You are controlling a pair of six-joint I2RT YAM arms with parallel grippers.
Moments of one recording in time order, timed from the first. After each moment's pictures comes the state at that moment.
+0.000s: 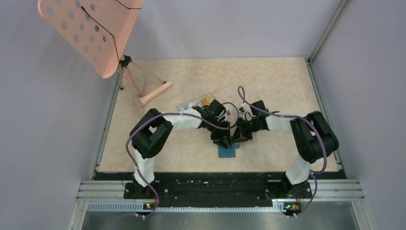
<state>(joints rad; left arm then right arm) -0.80 1.96 1.25 -0.43 0.56 -0.72 0.38 1.68 0.75 -0.21 -0.73 0.52</state>
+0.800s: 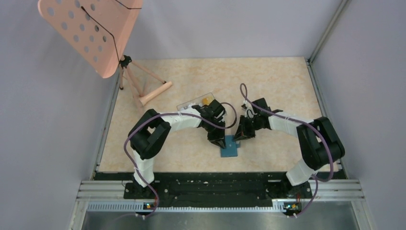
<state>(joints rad) -0.80 1.91 1.24 -0.51 0.46 -0.73 0.38 1.63 0.79 -0.31 -0.63 0.50</state>
